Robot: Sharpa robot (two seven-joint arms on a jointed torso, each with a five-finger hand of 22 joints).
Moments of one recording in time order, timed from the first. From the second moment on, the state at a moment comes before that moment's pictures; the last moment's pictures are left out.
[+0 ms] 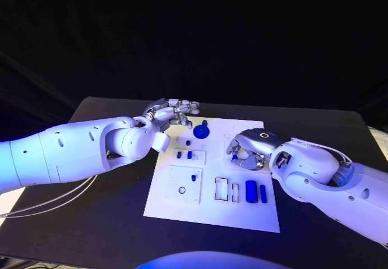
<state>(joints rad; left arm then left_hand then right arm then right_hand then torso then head) 1.20 -0.96 -0.04 1.59 0.06 -0.26 0.32 1.33 -0.13 0.41 0.05 0.15 1.00 0.19 0.11 0.09 1.08 0.11 0.27 0.16 1.23 0.02 0.91 0.59 0.17 1.23 0.12 0.47 0.90 1.06 -0.69 0.09 1.63 -1.84 -0.09 -0.19 1.35 -0.09 0.42 -0.05 0.10 1.08 0.13 0.08 0.08 1.18 0.07 0.13 0.07 1.47 -0.01 1.14 0.95 0.12 1.42 0.08 1.19 1.00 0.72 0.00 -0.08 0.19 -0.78</state>
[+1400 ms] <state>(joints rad) 1.20 -0.97 -0.04 1.59 0.06 -0.26 0.31 1.33 -0.13 0.40 0.05 0.15 1.00 0.19 0.11 0.09 1.07 0.11 0.27 0.16 1.23 0.02 0.91 0.59 0.17 1.23 0.12 0.47 0.90 1.06 -0.69 0.09 1.61 -1.86 -0.04 -0.21 1.33 -0.11 0.44 -0.04 0.10 1.08 0.14 0.07 0.07 1.13 0.08 0.07 0.07 1.47 0.00 1.11 0.89 0.12 1.41 0.09 1.15 0.94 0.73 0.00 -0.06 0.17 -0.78</state>
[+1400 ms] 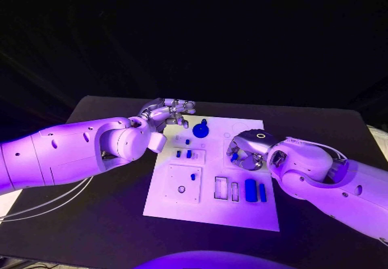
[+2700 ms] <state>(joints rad) 1.20 -0.97 -0.04 1.59 0.06 -0.26 0.31 1.33 -0.13 0.40 0.05 0.15 1.00 0.19 0.11 0.09 1.07 0.11 0.27 0.16 1.23 0.02 0.91 0.59 0.17 1.23 0.12 0.47 0.90 1.06 -0.71 0.09 1.64 -1.87 -0.06 -0.21 1.31 -0.12 0.43 -0.03 0.09 1.08 0.14 0.07 0.07 1.13 0.08 0.07 0.07 1.47 0.00 1.11 0.88 0.12 1.41 0.09 1.15 0.94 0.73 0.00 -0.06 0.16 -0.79</state>
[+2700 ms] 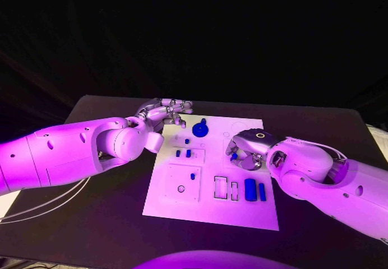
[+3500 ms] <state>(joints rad) 1.20 -0.97 -0.04 1.59 0.06 -0.26 0.31 1.33 -0.13 0.40 0.05 0.15 1.00 0.19 0.11 0.09 1.07 0.11 0.27 0.16 1.23 0.02 0.91 0.59 0.17 1.23 0.12 0.47 0.90 1.05 -0.72 0.09 1.64 -1.87 -0.07 -0.22 1.31 -0.14 0.38 -0.02 0.09 1.08 0.13 0.07 0.07 1.06 0.09 0.08 0.07 1.47 0.00 1.09 0.85 0.12 1.40 0.09 1.12 0.90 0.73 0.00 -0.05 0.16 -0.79</state>
